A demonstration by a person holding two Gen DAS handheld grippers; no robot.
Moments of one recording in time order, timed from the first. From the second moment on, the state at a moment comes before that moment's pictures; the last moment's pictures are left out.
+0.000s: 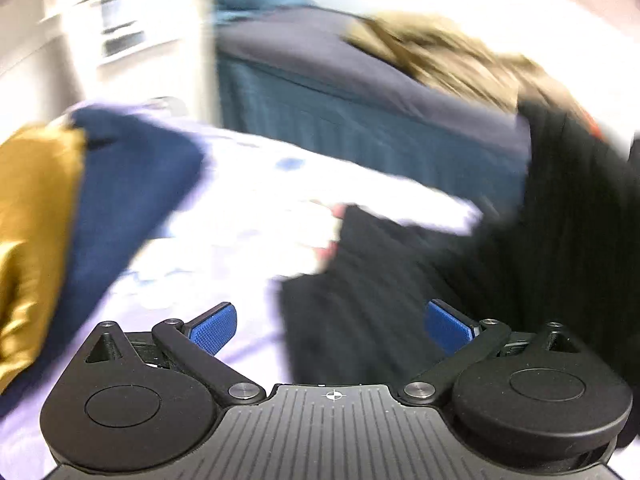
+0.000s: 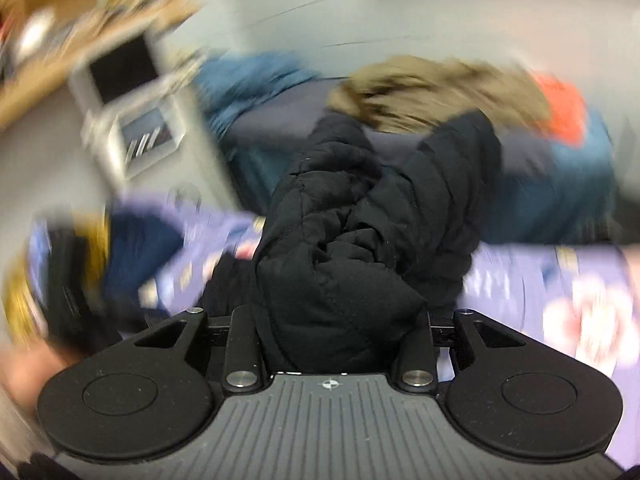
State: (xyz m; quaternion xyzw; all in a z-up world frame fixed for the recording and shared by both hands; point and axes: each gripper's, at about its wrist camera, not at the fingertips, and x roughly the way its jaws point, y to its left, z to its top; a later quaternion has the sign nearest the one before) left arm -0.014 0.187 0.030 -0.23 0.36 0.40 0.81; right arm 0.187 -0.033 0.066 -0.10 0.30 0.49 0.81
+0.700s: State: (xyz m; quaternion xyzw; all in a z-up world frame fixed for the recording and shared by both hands) left arm 0.050 0.186 0.010 -0.25 0.39 0.19 0.87; right arm -0.018 0.107 -0.071 -0.54 0.09 0.57 0.62
